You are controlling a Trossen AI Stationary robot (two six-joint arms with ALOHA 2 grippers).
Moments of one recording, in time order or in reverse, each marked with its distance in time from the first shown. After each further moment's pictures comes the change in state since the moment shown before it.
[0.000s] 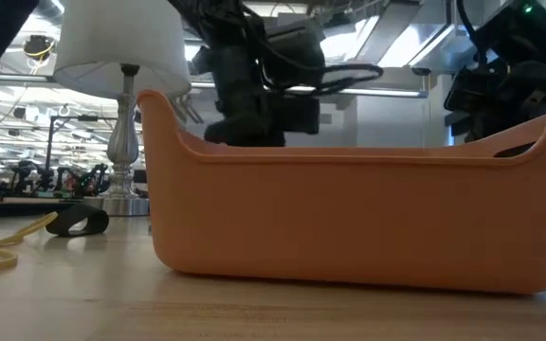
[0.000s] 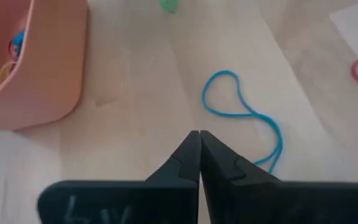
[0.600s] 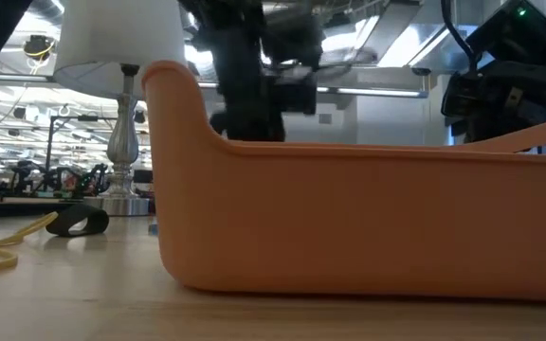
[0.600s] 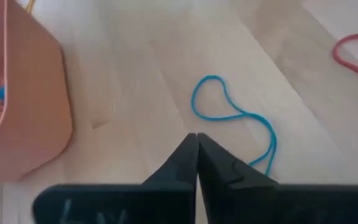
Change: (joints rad) left arm 0.004 -0.050 0.035 -0.077 -0.119 -0.001; right arm -0.033 0.000 0.000 0.007 0.001 0.143
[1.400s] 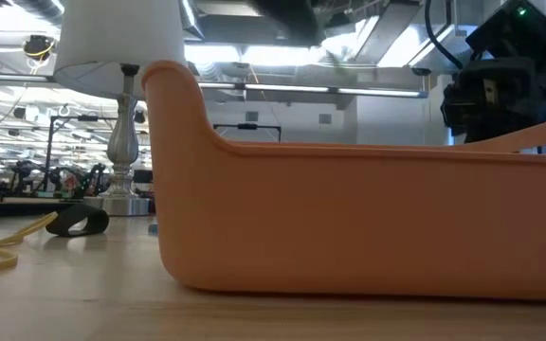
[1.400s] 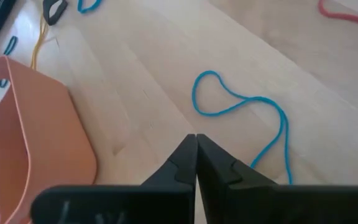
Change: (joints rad) left arm -0.340 -0.068 0.246 -0.088 0.035 -0.025; right arm 0.000 0.000 0.000 0.006 0.001 0.325
